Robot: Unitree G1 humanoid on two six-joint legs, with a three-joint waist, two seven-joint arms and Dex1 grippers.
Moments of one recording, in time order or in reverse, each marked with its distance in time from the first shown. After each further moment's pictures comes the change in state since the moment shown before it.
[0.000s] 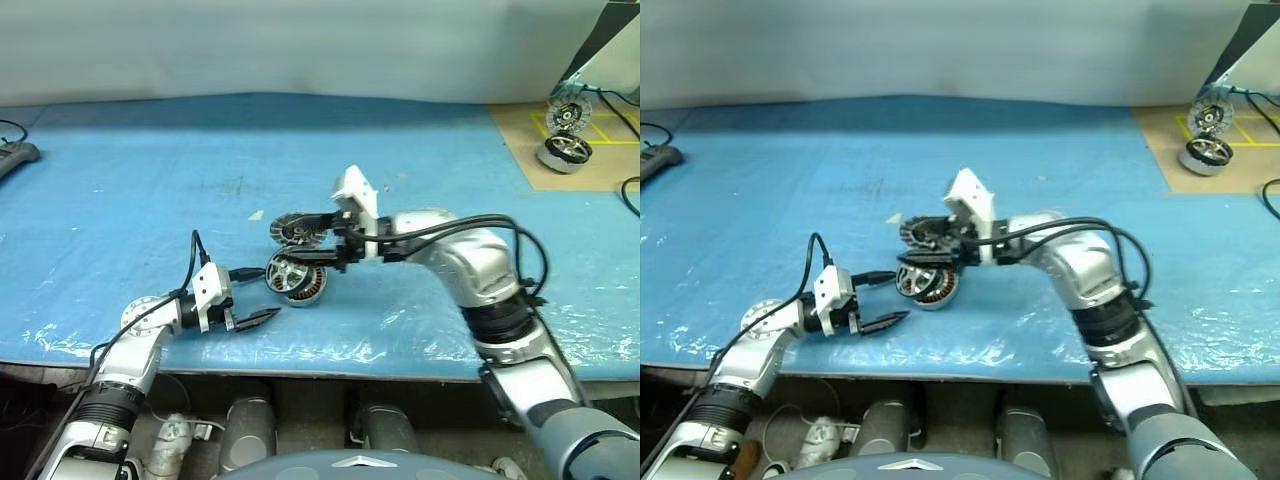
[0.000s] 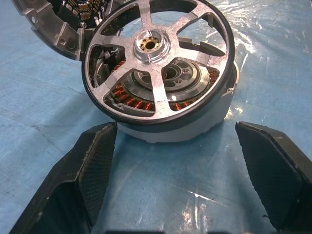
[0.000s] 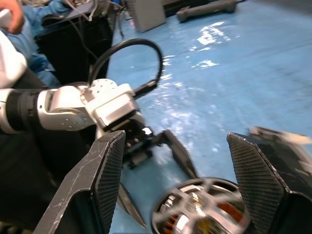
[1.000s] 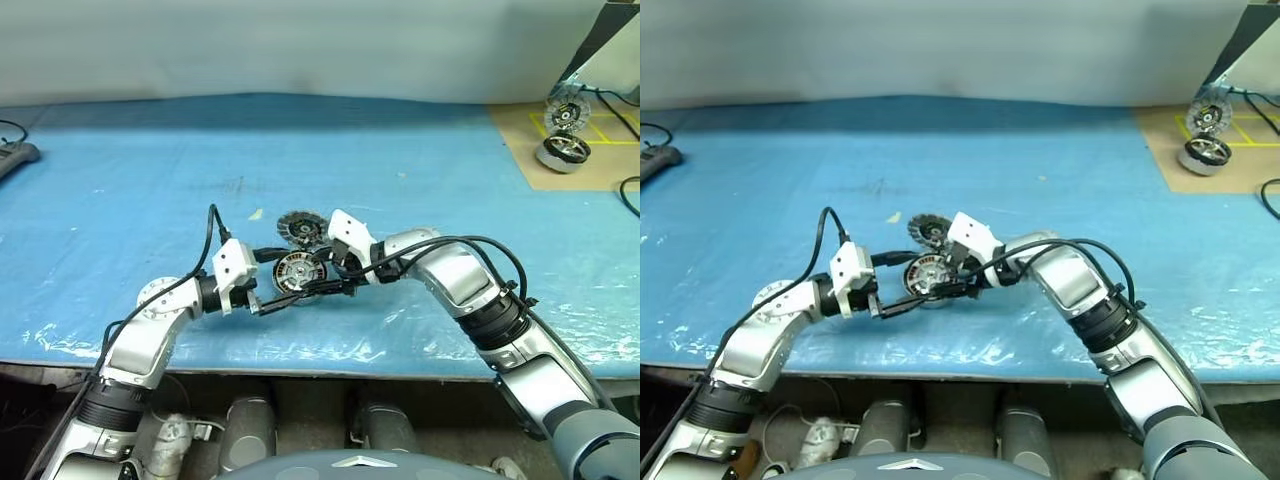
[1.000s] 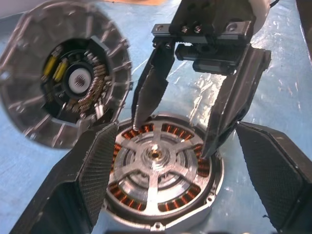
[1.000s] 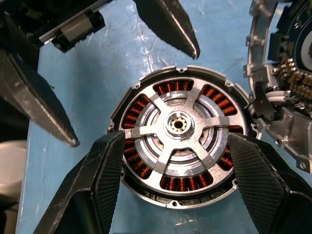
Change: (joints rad) left arm -0.017 -0.009 -0.038 -0.388 -0.015 0.348 0.150; right arm 0.036 -0.112 0.146 0.107 -0.211 -0.075 0.030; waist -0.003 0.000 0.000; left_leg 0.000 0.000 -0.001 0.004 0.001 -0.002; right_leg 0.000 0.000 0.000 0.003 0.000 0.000
